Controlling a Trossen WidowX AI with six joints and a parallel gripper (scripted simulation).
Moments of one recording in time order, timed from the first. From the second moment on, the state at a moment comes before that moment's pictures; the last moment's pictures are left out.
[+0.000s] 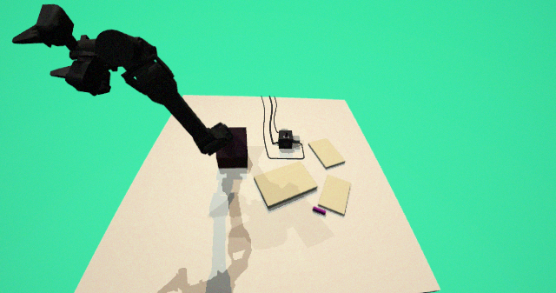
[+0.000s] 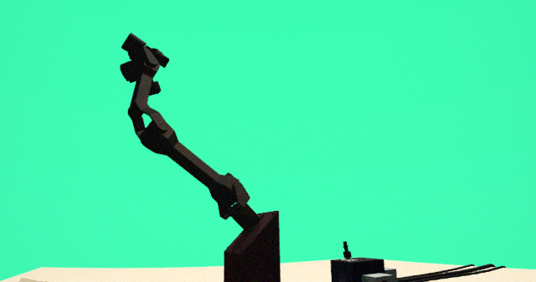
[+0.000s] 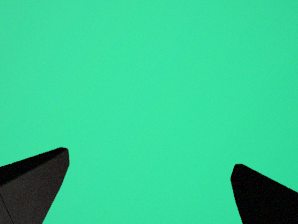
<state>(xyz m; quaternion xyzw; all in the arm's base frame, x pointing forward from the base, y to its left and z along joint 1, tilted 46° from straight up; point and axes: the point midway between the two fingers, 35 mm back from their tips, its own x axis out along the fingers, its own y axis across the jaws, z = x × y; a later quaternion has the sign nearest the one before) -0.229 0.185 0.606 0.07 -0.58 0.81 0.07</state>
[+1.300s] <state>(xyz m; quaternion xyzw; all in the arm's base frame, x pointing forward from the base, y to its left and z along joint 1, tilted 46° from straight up) 0.121 0.477 0.284 0.03 0.41 0.60 0.69</state>
